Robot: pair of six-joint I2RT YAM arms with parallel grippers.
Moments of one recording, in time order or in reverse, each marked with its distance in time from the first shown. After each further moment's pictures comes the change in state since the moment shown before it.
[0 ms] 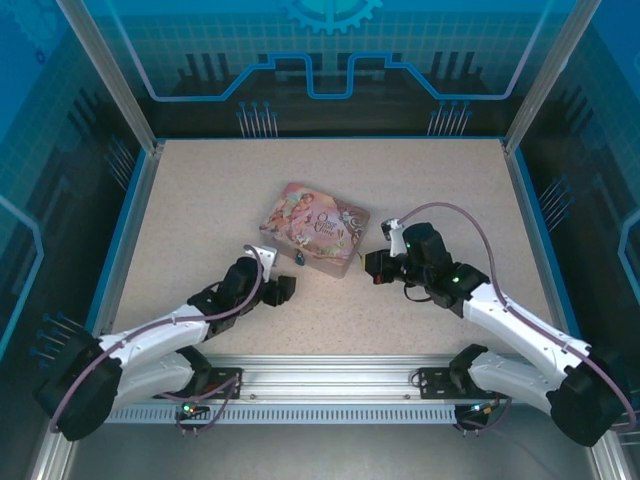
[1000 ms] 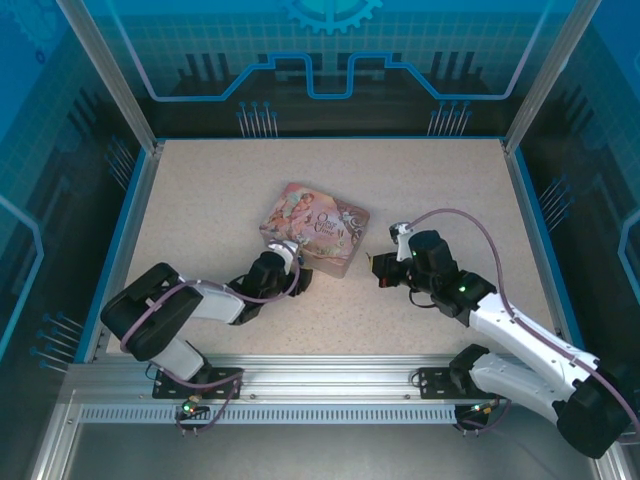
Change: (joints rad) left arm -0.004 0.511 0.059 0.503 -0.030 0.080; right arm 0.002 -0.077 -0.056 -0.003 0.085 -0.005
